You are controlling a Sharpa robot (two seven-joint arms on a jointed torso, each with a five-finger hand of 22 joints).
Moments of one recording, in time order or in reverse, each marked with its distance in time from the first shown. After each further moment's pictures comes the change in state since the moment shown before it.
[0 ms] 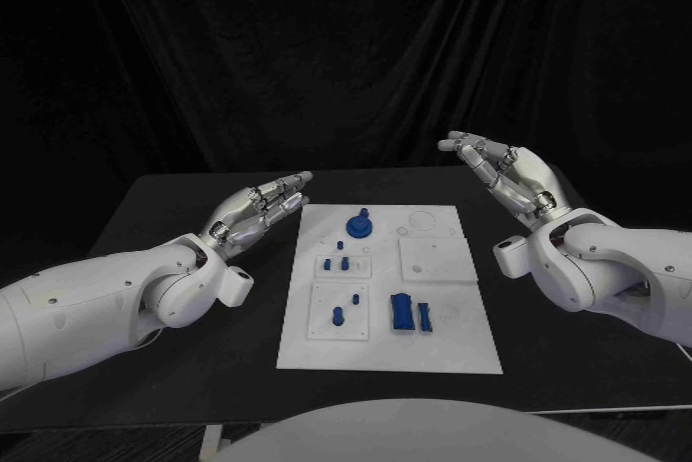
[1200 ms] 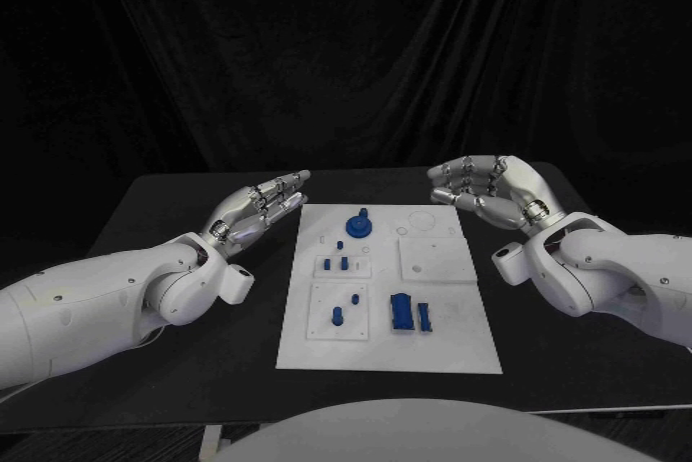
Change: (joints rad) left arm -0.002 0.018 0.000 -0.029 0.012 0.007 0.002; left_hand 0.044 -0.009 0.009 -0.003 0.054 -0.007 0.007 -0.004 -0.001 0.000 0.007 0.012 0.000 0.000 0.008 0.000 0.001 0.000 -0.002 -0.001 0.000 -0.002; right arm -0.016 -0.004 0.000 0.001 -0.220 -0.020 -0.076; right_hand 0.387 -0.086 0.102 -0.135 0.221 0.162 0.081 0.175 -0.037 0.527 0.032 0.543 0.058 0.762 -0.019 0.585 0.189 0.095 0.829 -0.051 0.393 0.391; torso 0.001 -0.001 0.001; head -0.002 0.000
